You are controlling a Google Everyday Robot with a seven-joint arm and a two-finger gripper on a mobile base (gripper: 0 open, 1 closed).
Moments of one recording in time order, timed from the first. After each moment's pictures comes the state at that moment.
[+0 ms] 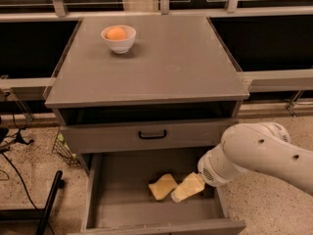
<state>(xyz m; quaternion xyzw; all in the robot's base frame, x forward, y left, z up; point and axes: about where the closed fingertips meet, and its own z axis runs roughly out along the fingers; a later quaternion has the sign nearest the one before) 0.441 -0.128 0.650 -0.33 0.93 0.10 0.15</state>
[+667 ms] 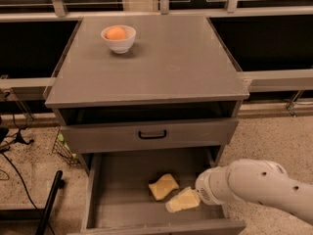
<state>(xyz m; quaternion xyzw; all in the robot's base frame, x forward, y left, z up) 0.437 -0.113 0.592 -0.31 0.91 0.15 0.23</state>
